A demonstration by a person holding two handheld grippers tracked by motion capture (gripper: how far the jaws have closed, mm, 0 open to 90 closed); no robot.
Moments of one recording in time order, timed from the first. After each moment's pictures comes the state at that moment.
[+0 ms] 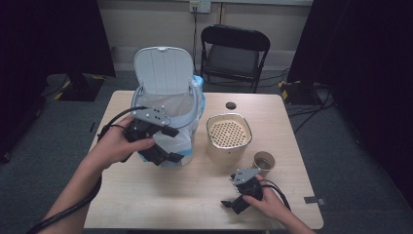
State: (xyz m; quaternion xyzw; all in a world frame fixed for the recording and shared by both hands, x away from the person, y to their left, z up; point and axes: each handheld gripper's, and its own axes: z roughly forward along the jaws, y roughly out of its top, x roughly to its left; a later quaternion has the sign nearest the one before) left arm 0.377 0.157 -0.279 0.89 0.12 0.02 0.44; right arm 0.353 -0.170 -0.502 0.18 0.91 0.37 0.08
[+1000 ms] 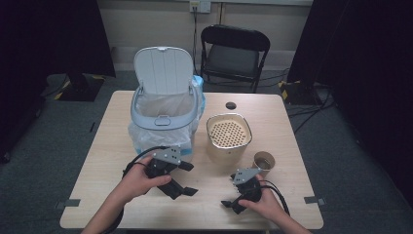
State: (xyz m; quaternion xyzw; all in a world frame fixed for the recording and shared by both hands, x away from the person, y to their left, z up) left arm 0.350 0.128 -0.383 0.88 0.12 -0.04 0.46; right arm 0.353 -0.170 -0.502 0.18 0.91 0.37 0.08
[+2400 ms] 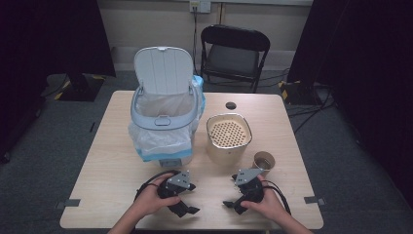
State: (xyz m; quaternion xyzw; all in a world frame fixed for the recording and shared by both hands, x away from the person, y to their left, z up) left arm 0.342 0.112 -0.486 0.91 0.12 -0.04 0.40; right arm 0.352 -0.176 -0.501 0.18 0.91 0.38 0.07
